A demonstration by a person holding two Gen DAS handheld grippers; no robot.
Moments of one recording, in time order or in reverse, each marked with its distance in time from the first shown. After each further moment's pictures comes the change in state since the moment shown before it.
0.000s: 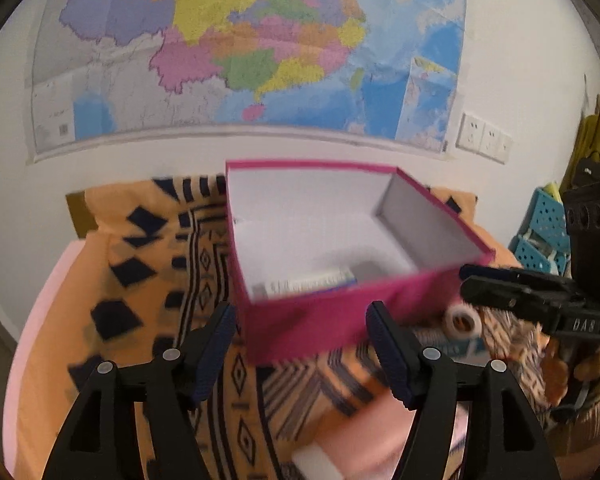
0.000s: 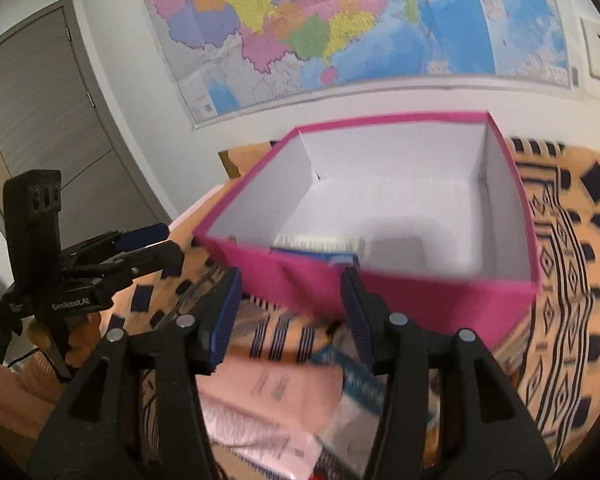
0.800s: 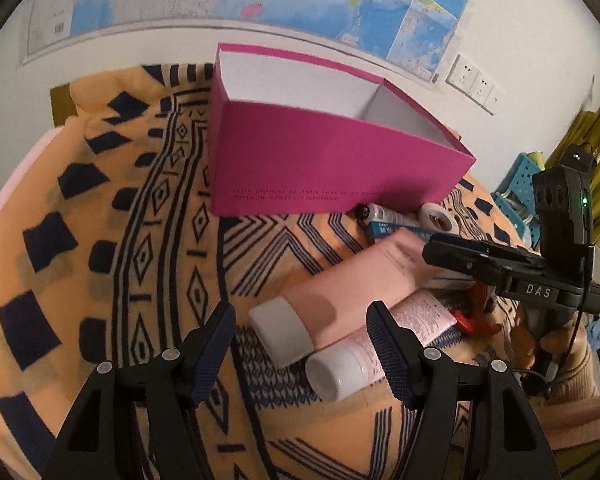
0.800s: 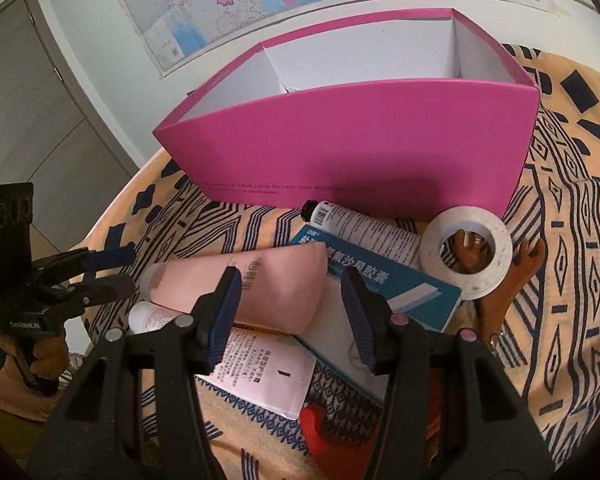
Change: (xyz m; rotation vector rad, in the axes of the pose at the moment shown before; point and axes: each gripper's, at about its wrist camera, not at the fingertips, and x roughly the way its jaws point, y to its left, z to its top) left arm 0.004 -0.001 -0.076 -0.110 0.240 -0.113; right arm 0.023 -0.009 -0.067 0.081 0.165 -0.070
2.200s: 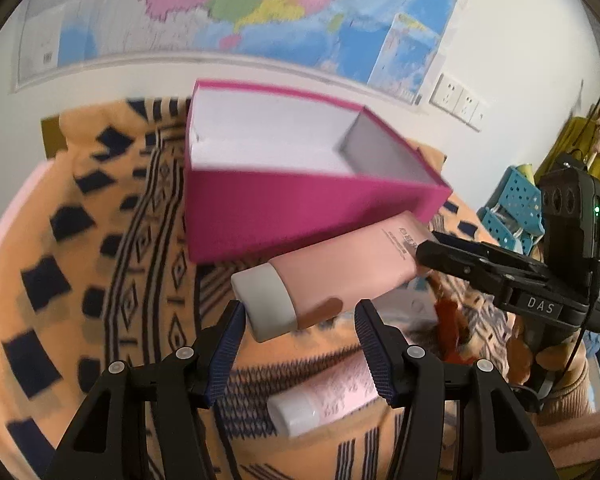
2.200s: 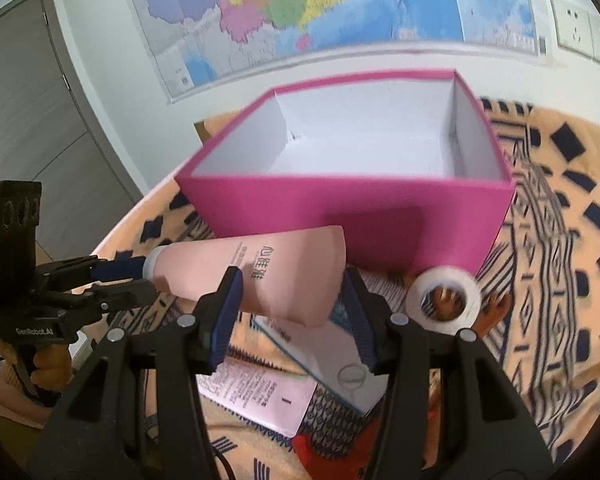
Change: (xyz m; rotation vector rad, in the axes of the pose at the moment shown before) left arm -0.018 -0.026 0.033 0.038 -0.089 -0.015; right arm -0.040 0.021 0.026 -0.055 -0.121 -0.044
